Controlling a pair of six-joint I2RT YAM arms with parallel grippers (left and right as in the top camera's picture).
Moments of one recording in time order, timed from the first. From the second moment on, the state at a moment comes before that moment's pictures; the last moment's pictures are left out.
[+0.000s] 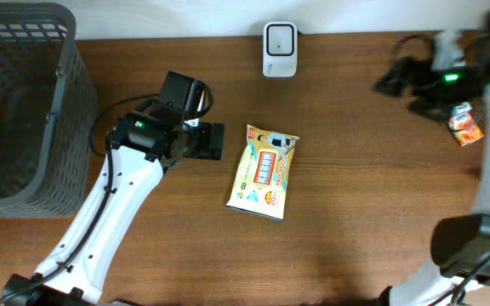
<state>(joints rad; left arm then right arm) -0.38 1.55 1.45 -1.00 -0.08 -0.23 -0.23 1.86 2.03 -1.47 -0.57 0.06</state>
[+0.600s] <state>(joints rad) -0.38 1.85 1.45 -0.96 0.12 -0.23 0.12 1.88 1.47 -0.88 -0.55 0.29</state>
